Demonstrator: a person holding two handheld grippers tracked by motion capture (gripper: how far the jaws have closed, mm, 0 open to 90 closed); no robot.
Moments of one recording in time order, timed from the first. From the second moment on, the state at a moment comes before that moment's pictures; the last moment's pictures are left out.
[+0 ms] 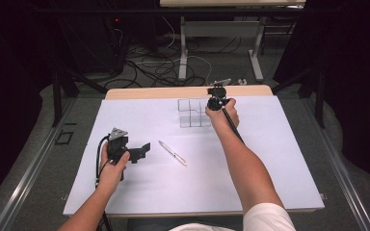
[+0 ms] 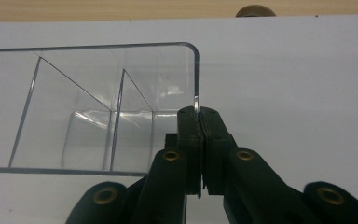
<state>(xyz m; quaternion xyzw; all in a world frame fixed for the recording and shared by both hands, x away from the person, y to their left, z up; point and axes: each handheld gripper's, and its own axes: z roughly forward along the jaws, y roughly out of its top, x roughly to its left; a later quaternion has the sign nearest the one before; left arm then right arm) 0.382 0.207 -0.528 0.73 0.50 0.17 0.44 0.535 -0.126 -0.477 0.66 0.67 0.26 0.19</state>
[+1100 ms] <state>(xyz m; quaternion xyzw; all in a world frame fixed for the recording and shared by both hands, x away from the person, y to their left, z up) 0.383 0.206 -0.529 0.73 0.50 0.17 0.44 0.486 -0.122 -0.475 0.65 0.69 0.28 0.14</state>
